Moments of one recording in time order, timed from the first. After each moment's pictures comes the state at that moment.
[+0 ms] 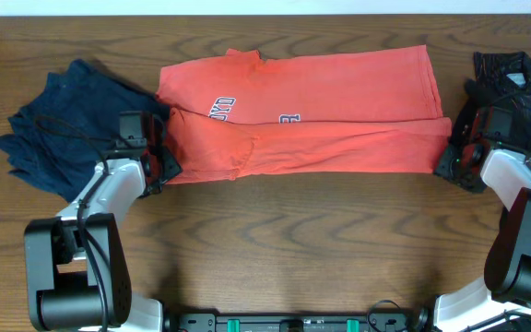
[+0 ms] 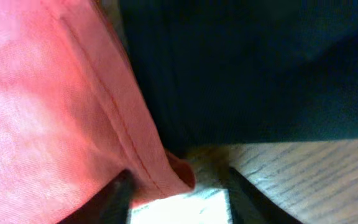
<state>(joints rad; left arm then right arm) 0.06 1.67 0.86 -0.43 -0.06 -0.54 -0.29 1.77 0.94 -0.43 0.02 0.23</state>
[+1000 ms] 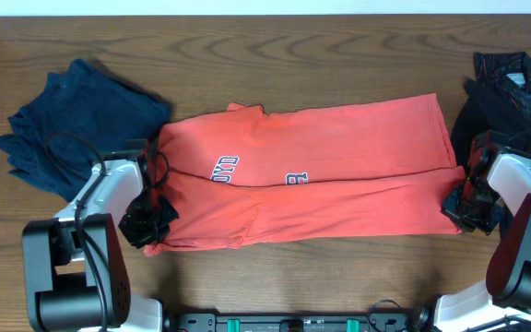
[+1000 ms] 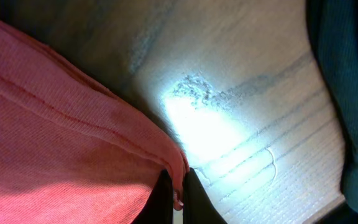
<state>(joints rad) 0.09 1.66 0.85 -1.05 -0.06 -0.59 -0.33 1.74 0.92 -0.91 0.24 0.46</state>
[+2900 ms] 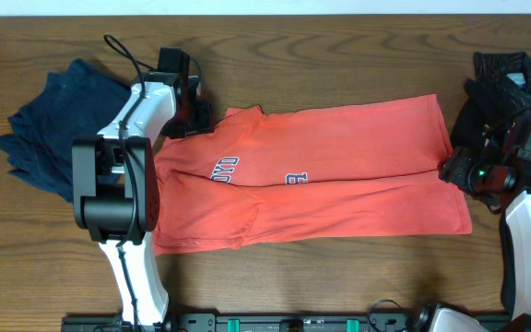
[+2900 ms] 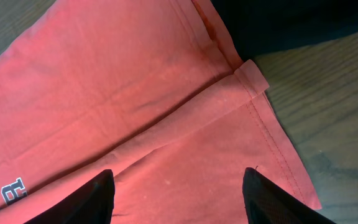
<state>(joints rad) -0.07 2.15 1.53 -0.77 0.14 -0.19 -0.33 1.31 0.94 -0.78 -0.21 0.21</state>
